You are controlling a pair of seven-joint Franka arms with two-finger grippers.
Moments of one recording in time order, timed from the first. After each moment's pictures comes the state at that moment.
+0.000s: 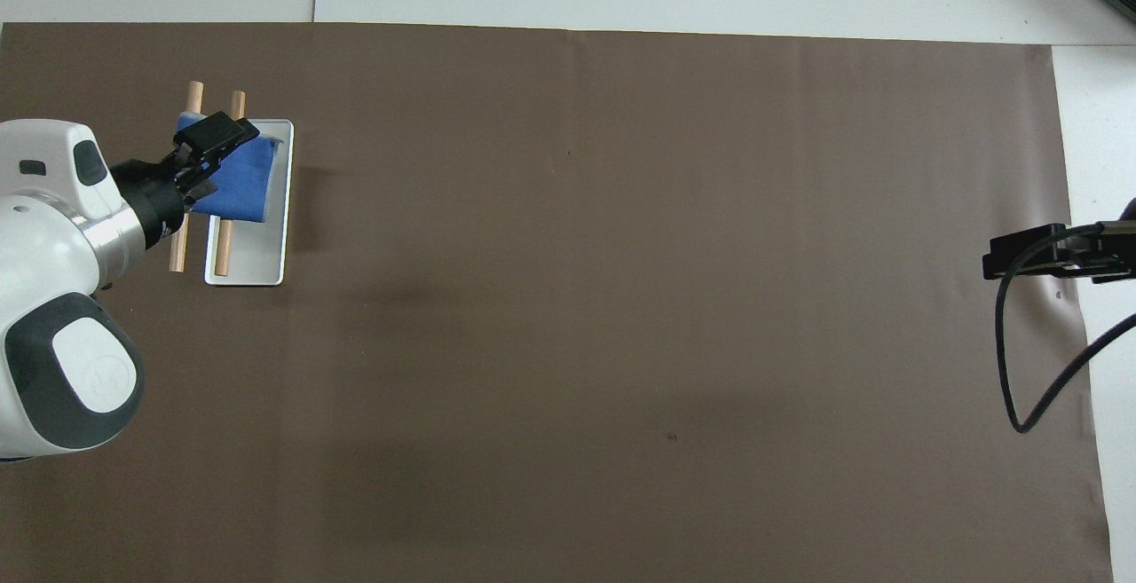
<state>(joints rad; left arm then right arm) -0.11 -0.10 -0.04 -2.17 -0.32 2.69 -0.45 0.00 -0.08 0.00 -1.61 -0.02 1.51 0.05</state>
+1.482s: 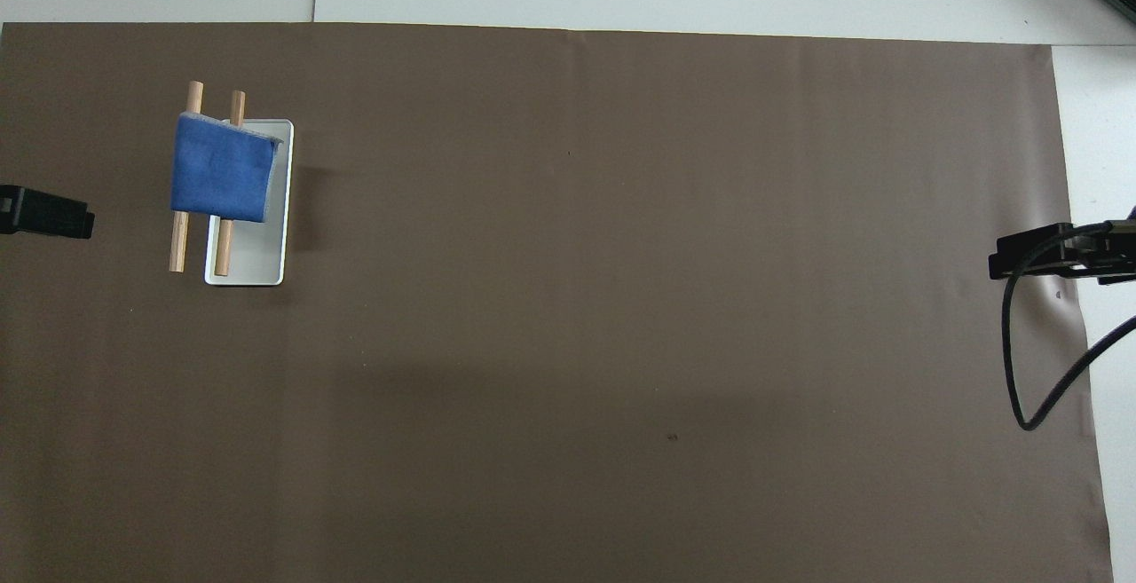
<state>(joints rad) -0.07 -0.04 0.01 -1.54 0.06 1.57 0.11 -0.01 -0.08 -0.01 -1.61 -0.02 1.51 0.05</state>
